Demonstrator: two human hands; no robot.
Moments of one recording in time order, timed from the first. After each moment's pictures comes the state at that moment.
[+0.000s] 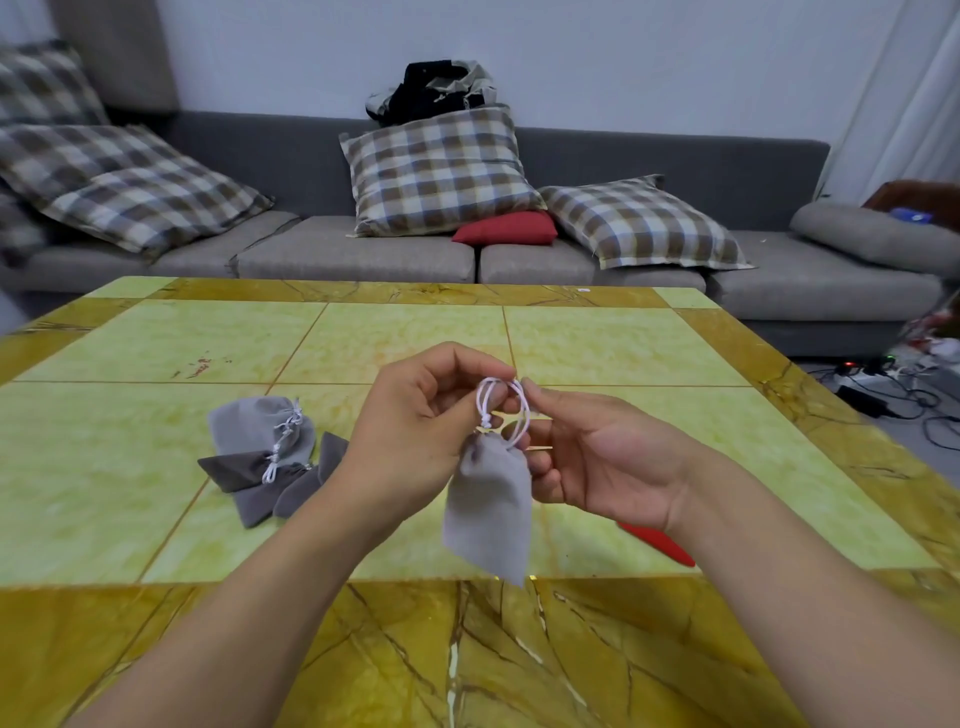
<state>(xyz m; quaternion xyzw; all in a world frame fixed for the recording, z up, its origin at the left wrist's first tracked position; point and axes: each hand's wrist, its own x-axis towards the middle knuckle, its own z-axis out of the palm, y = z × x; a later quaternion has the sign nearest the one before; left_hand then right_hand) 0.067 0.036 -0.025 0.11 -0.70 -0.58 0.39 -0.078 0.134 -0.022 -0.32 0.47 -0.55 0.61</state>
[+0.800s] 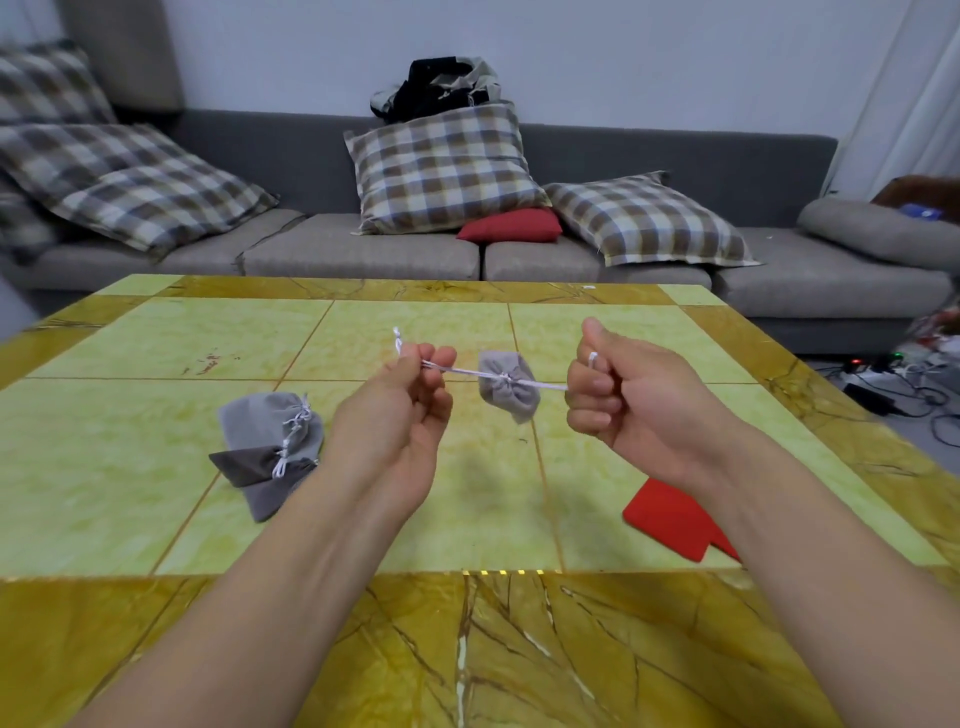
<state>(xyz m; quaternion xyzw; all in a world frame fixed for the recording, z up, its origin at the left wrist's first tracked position) 0.063 0.024 -0.018 0.26 -0.31 -0.81 0.43 -0.093 0.132 -0.008 -0.27 0.48 -0.70 0.46</state>
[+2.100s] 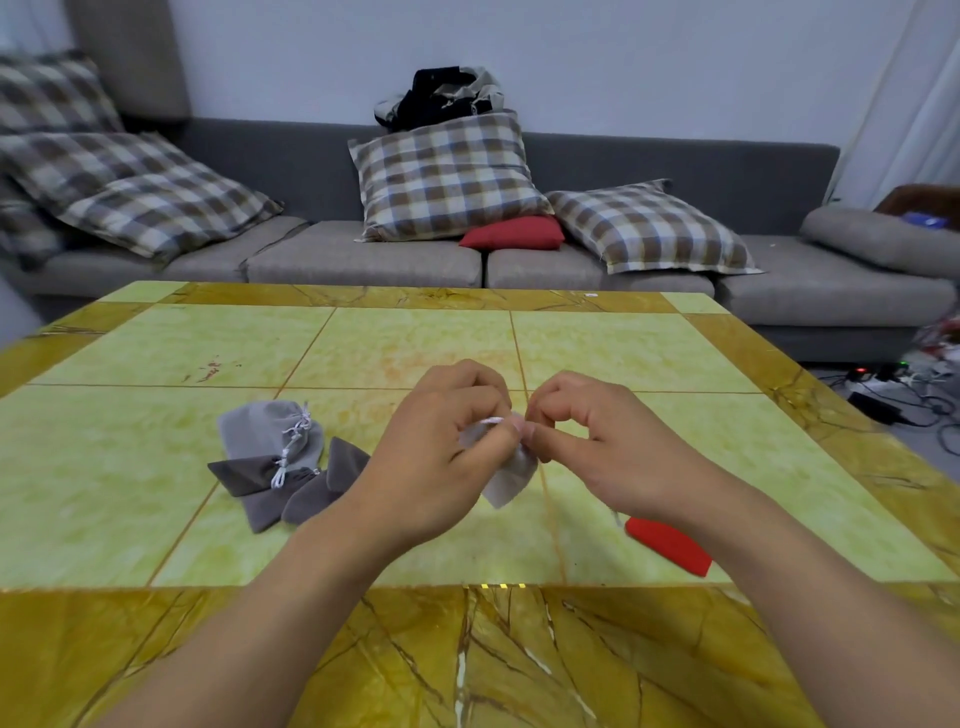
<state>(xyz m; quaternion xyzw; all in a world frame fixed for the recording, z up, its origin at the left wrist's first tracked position) 0.069 0.027 -0.036 0.14 -0.89 -0.27 0.34 -0.083 0.134 -0.025 -0.61 0.71 -0.33 0.09</state>
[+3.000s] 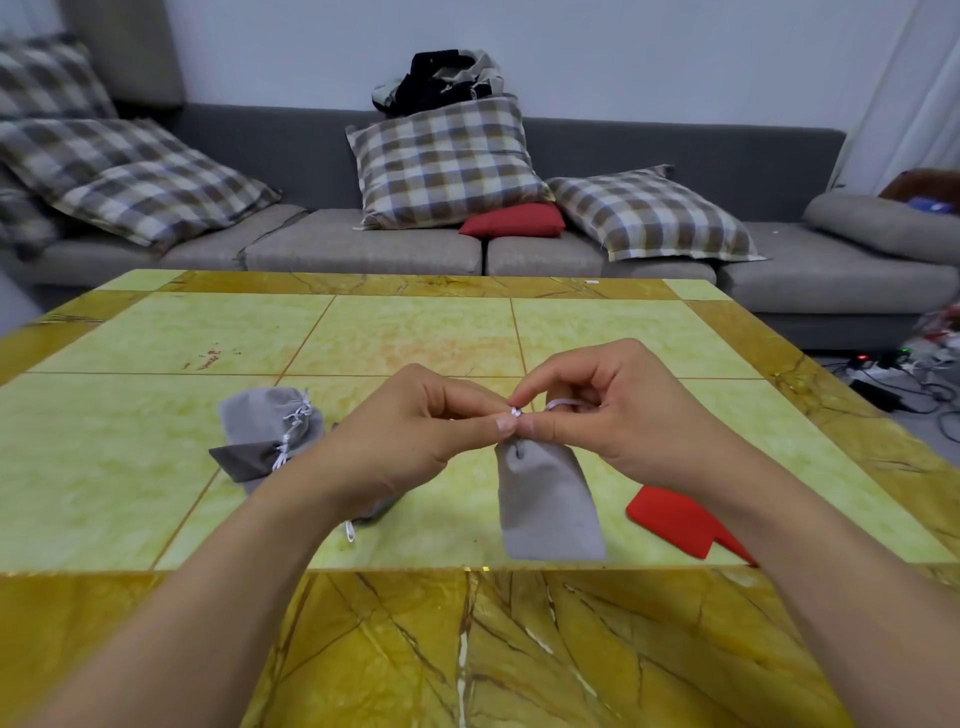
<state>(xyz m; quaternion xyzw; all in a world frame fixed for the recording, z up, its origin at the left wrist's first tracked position) 0.085 0.020 -0.018 0.16 -0.80 -0.54 0.20 -0.081 0.142 -0.010 -0.62 0.62 -0.46 0.17</state>
